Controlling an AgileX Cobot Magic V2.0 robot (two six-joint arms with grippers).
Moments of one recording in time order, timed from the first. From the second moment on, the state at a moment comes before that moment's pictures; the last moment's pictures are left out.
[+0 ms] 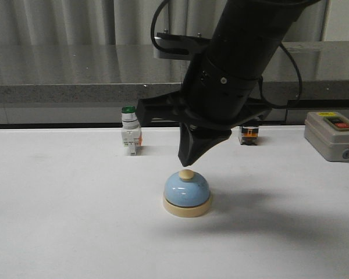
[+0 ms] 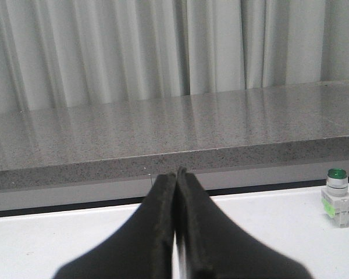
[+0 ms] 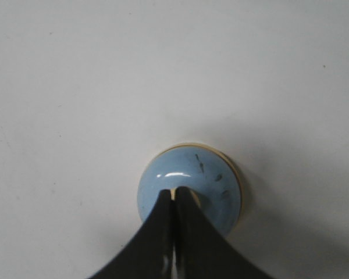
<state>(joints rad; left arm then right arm) -0.03 0.00 0.00 0.05 -0.02 0.03 0.64 1.79 -1.17 0.11 0.50 0.15</state>
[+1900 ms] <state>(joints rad) -0.03 0.00 0.00 0.05 -0.02 0.03 0.07 0.50 -0.63 -0.06 0.58 0.15</state>
